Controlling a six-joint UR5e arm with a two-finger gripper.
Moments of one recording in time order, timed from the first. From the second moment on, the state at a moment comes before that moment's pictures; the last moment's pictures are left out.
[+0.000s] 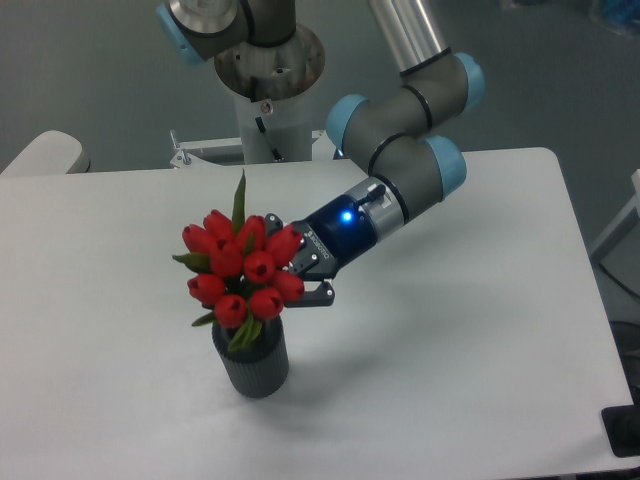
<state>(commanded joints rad) 2.62 -1.99 -1.85 -0.75 0.02 1.33</state>
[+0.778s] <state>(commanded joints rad) 2.63 -2.03 -1.86 -0.75 0.03 1.36</state>
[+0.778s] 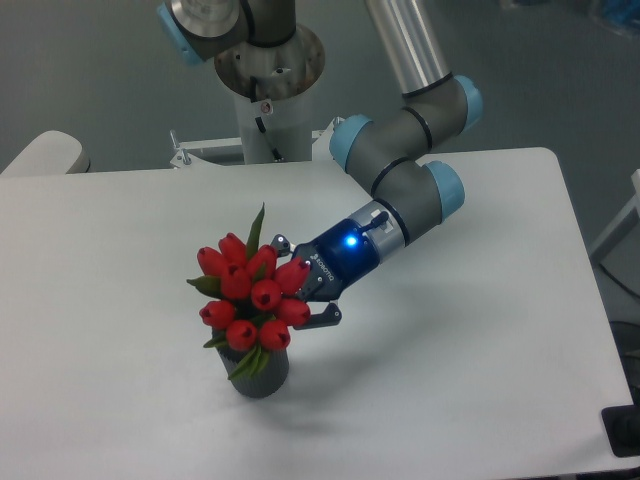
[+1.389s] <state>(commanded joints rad) 2.65 -2.04 -1.87 -0.75 0.08 1.41</state>
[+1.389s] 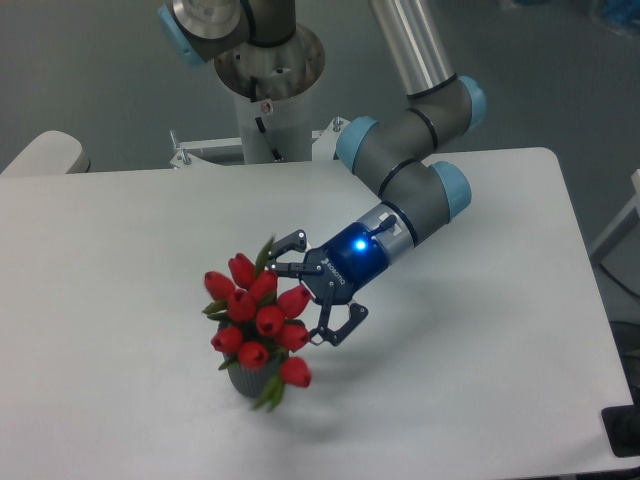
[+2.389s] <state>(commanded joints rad) 2.73 -1.81 -1.89 -0.74 0.53 1.49</state>
